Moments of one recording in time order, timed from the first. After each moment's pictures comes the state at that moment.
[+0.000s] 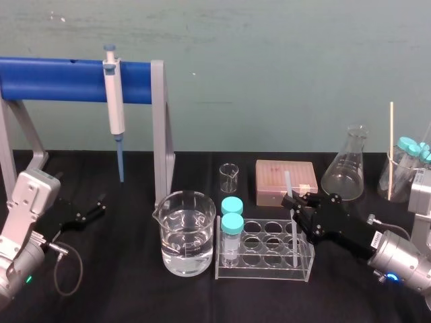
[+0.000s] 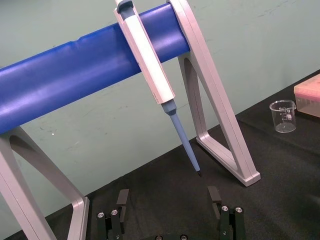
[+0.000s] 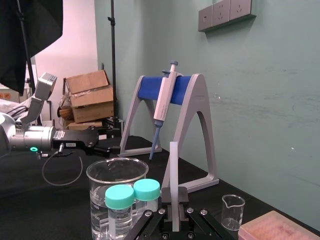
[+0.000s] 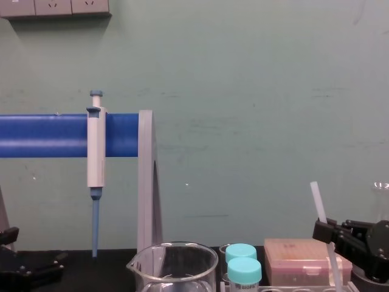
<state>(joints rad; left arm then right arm) -0.20 0.60 0.45 -1.41 -0.25 -0.12 0.03 0.36 0.46 -0.39 -1.09 0.64 -0.40 0.92</state>
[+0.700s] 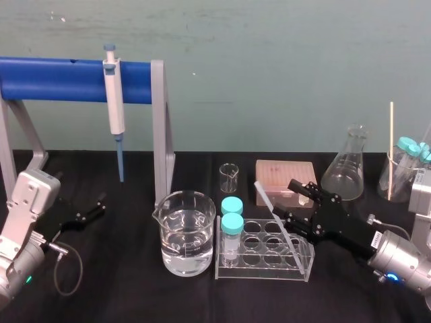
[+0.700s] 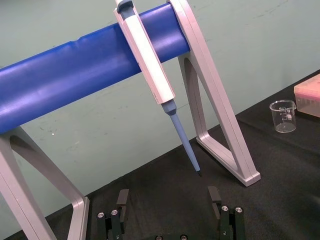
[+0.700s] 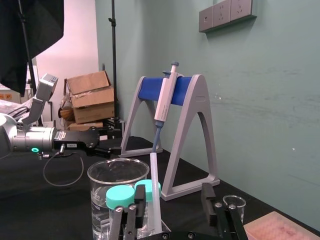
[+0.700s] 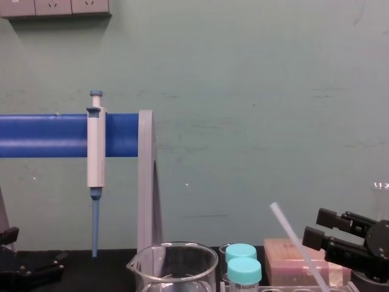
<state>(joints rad) -0.20 0.60 0.45 -1.41 -0.25 -0.12 0.03 0.36 0.46 -0.39 -1.09 0.64 -0.40 0.92</state>
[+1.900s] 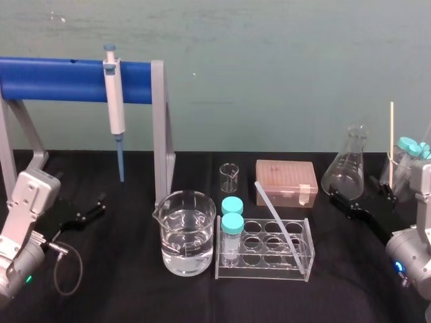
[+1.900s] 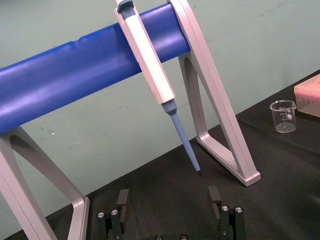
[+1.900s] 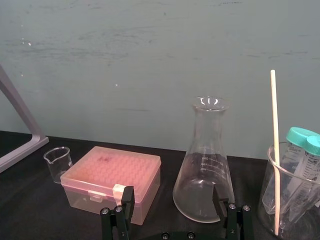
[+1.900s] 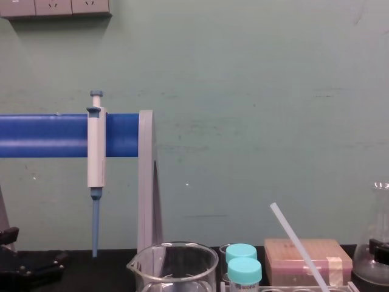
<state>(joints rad) -0.20 0.60 0.45 -1.41 -0.25 -0.12 0.03 0.23 0.38 -0.23 -1.24 0.39 -0.10 0.14</state>
